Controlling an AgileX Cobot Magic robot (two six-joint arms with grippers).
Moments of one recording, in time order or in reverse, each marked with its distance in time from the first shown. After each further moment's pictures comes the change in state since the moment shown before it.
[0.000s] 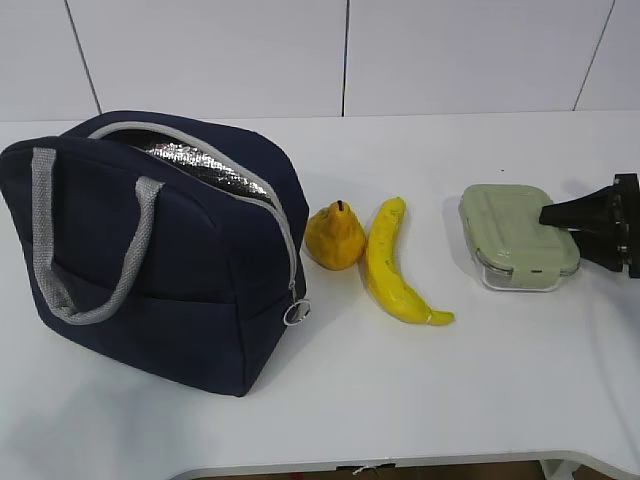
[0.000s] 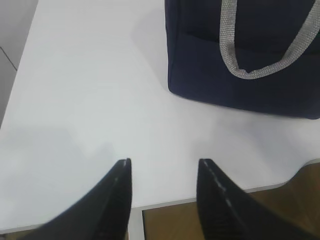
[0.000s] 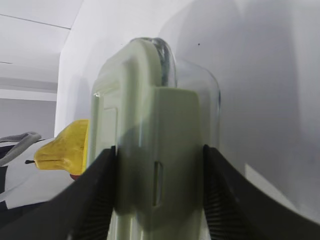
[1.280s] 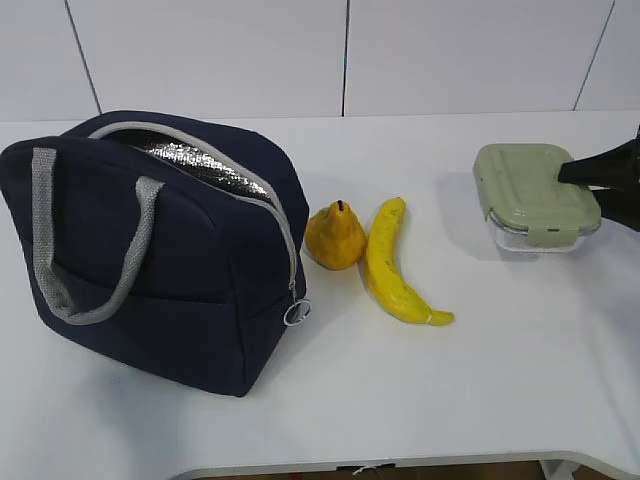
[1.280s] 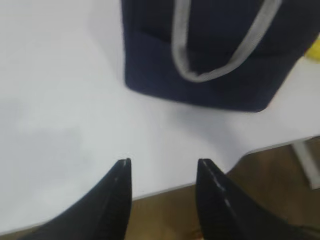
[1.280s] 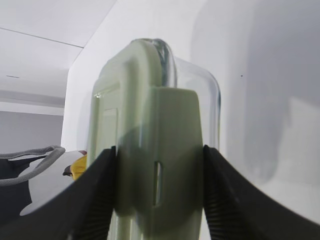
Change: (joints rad) left arm 0.000 0.219 -0.141 -0.171 0.047 0.045; right arm 0.002 -0.163 0.000 -0.030 -0.033 0.119
